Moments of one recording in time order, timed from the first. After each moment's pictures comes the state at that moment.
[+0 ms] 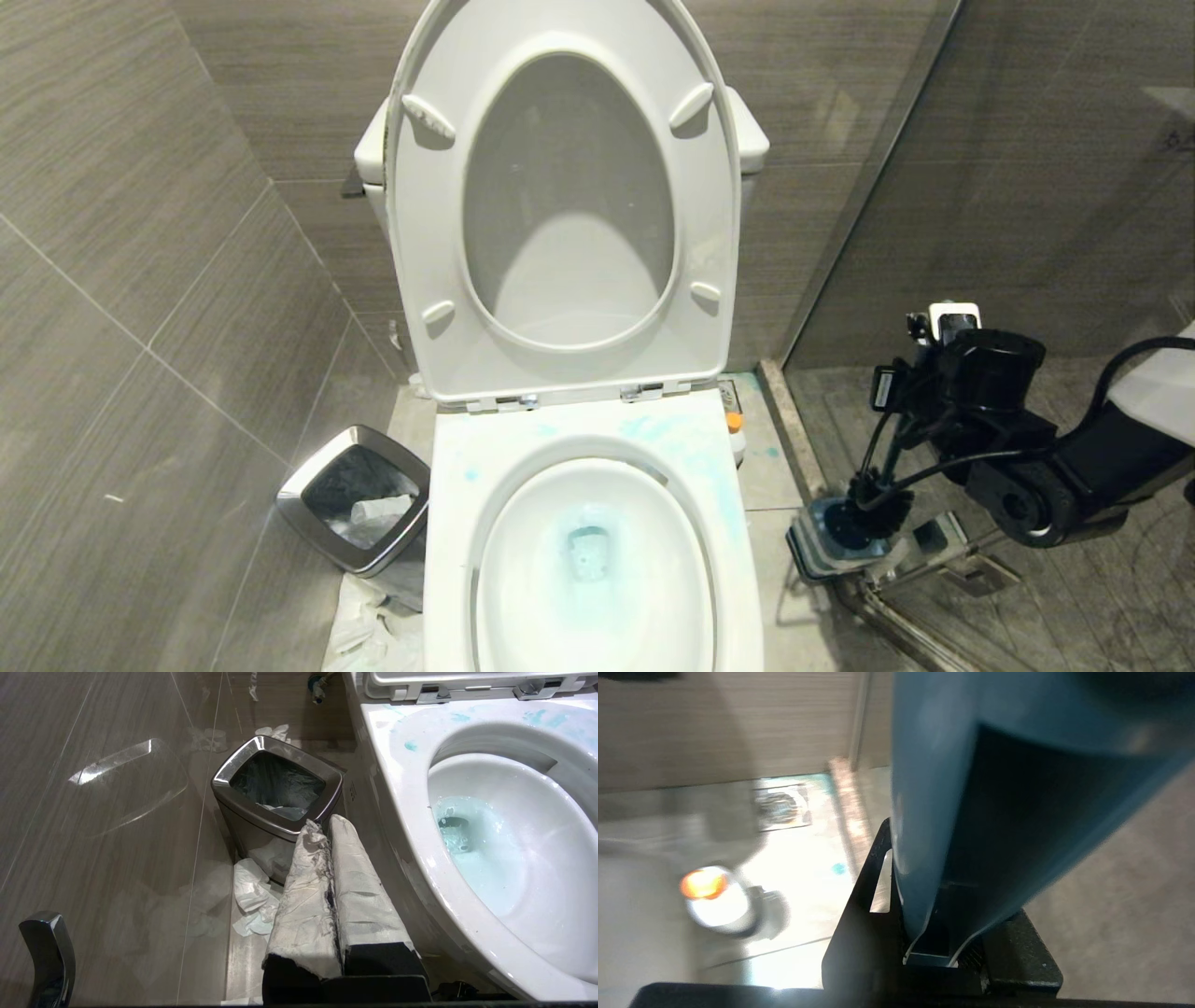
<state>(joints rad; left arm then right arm) 0.00 0.00 0.00 0.00 0.00 0.00 0.11 2.12 -0.84 -1.17 -0.44 -0.05</state>
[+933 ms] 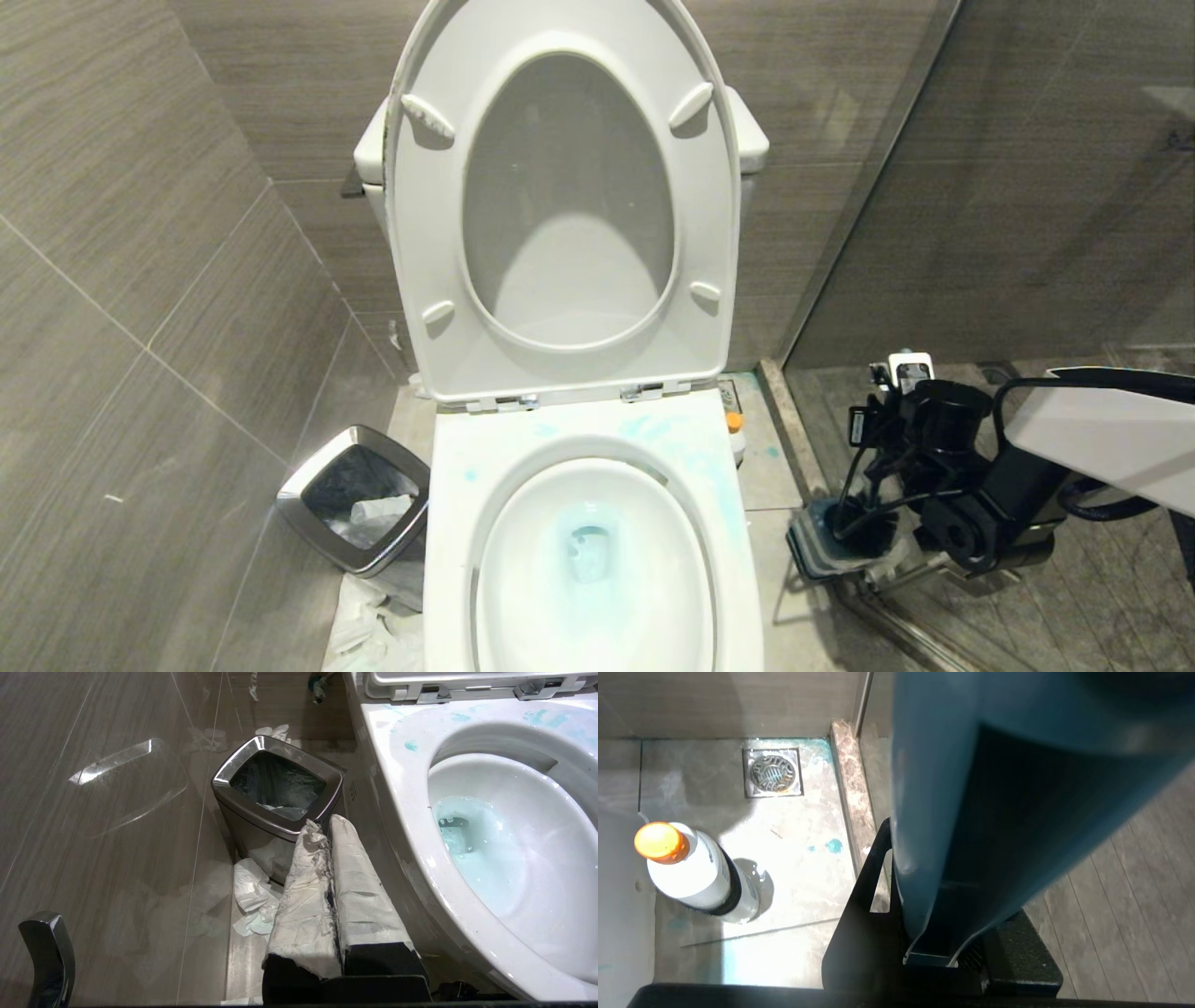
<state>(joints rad) 0.00 0.00 0.00 0.00 0.00 0.00 0.09 2.37 -0.90 -1.34 -0.39 -0.10</state>
